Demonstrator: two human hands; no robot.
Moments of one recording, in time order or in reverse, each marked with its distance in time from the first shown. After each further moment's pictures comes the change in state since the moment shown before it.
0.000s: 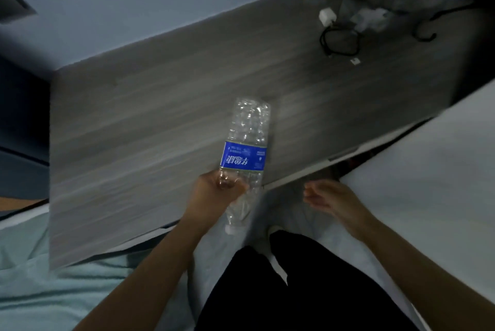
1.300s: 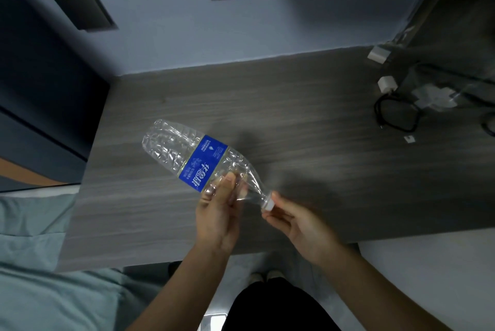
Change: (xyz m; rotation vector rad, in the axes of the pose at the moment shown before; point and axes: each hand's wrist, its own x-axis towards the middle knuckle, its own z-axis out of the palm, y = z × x) left_hand 0.044 0.049 -0.005 -1.268 0.349 -0.006; right_hand 0.032 -0.092 0.105 0.315 -0.409 0.062
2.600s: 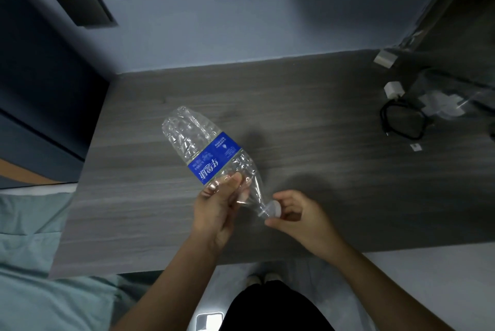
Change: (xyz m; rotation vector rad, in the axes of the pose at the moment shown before) left_hand 0.034 0.003 -0.012 0.185 -0.017 -0.102; right_hand 0.017 -0.009 -0.014 -0.907 0.020 -0.340
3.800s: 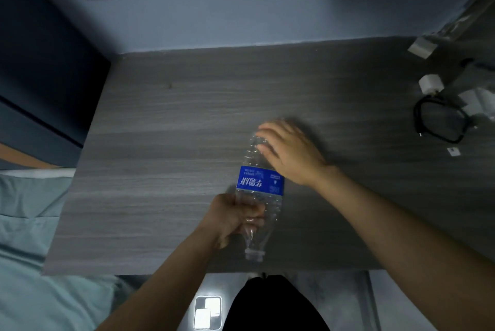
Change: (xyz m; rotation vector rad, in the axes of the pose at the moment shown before) left_hand 0.030 -0.008 -0.028 0.660 -0.015 -0.349; right_hand 0.130 -0.028 0.008 -0.953 0.017 -0.671
